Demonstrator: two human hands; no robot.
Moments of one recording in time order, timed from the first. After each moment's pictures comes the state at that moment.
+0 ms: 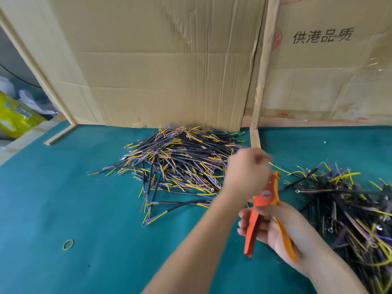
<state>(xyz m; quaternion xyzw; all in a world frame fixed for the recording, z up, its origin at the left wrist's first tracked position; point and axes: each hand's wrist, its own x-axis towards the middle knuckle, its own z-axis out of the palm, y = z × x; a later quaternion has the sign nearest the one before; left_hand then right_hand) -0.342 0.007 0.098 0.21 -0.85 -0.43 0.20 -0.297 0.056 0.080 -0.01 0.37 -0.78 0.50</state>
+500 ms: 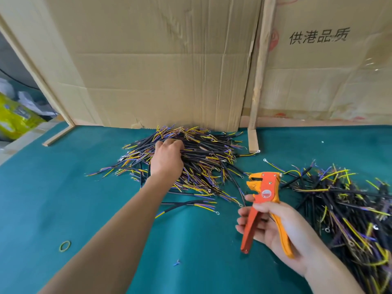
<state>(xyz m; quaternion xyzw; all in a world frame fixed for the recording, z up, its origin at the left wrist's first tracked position) -0.308 -0.162 0.058 0.32 -0.93 -0.05 0.20 -0.348 0.135 0.036 -0.04 0.45 -0.77 0.44</state>
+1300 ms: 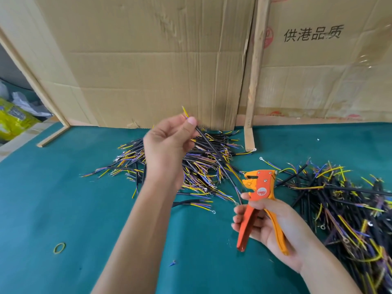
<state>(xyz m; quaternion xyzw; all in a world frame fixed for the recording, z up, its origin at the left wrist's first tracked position) -0.283 -0.062 0.140 0.18 -0.54 -0.71 0.42 -0.346 0.134 0.046 -0.03 0.43 -0.77 0.46</state>
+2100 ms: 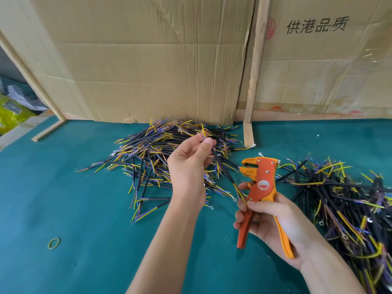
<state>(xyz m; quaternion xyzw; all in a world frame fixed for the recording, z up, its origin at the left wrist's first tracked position) -0.302 -0.029 0.084 0.23 -0.49 -0.73 0.42 -0.347 0.137 0.046 -0.10 0.43 -0.77 0.46</state>
